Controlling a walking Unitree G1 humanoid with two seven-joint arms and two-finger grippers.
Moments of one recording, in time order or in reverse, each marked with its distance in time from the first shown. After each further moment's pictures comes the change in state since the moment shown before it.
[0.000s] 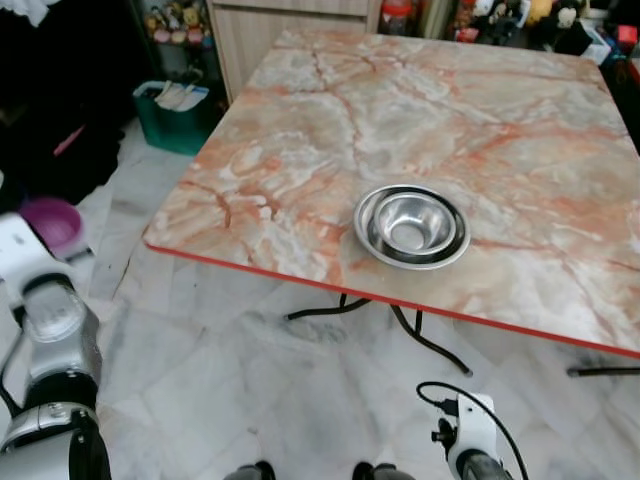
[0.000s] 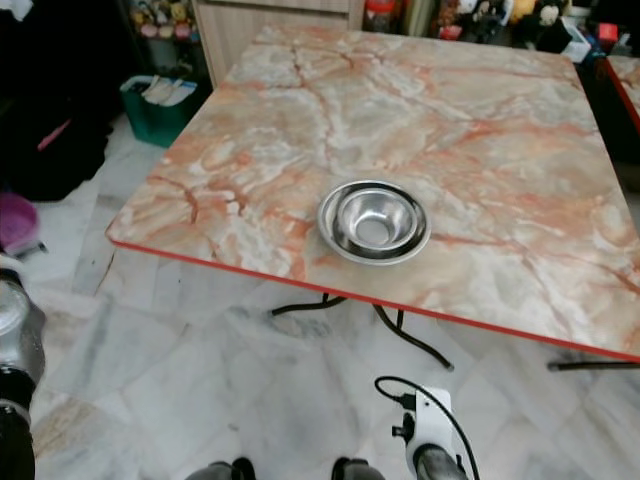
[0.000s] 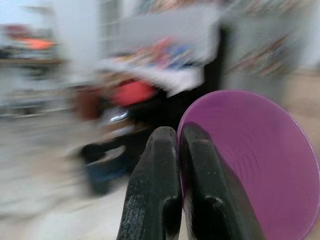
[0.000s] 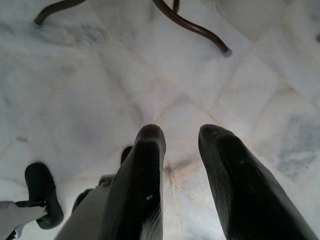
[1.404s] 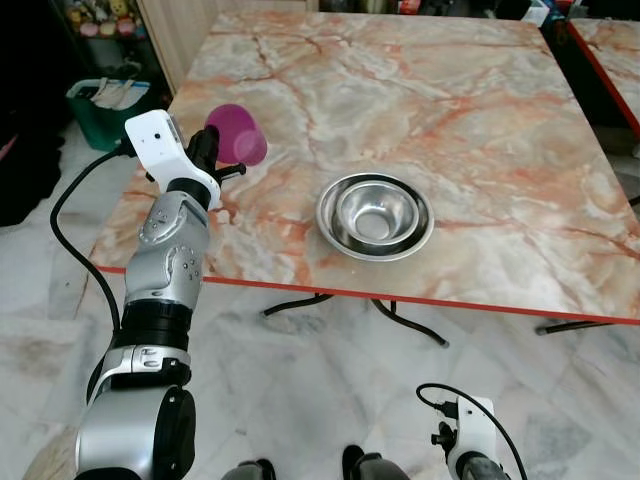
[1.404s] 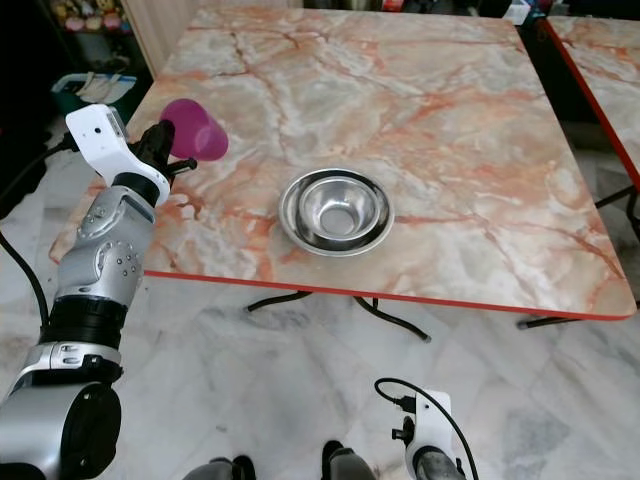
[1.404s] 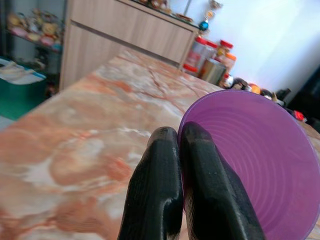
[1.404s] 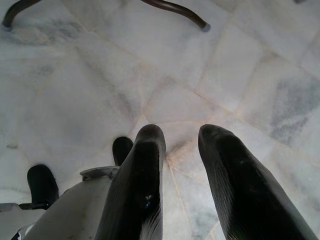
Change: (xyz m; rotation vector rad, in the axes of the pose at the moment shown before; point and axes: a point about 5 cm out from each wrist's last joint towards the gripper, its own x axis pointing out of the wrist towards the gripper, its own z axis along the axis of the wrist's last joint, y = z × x) left arm -0.025 -0.121 0.006 -0.371 0.323 -0.477; right arm 0.000 0.002 -0.001 0.006 0.010 -0.004
